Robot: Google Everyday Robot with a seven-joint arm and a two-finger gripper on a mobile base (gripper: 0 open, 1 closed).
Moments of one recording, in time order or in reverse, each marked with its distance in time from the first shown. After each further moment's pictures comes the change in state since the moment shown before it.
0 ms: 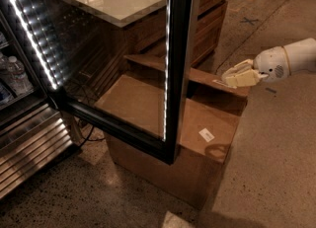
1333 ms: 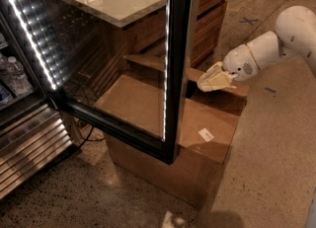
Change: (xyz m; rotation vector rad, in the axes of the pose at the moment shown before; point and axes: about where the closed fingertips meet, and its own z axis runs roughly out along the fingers) arm -0.015 0.020 0.069 -0.117 0.171 -0.058
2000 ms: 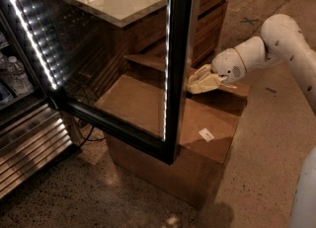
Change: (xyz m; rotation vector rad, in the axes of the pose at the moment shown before) arm -0.014 0.007 0.029 -0.134 -0.095 -0.061
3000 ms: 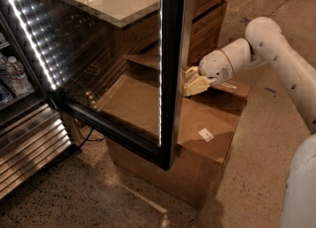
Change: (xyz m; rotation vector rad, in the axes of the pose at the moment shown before) arm -0.021 0.013 0.036 -0.129 -0.047 -0.083
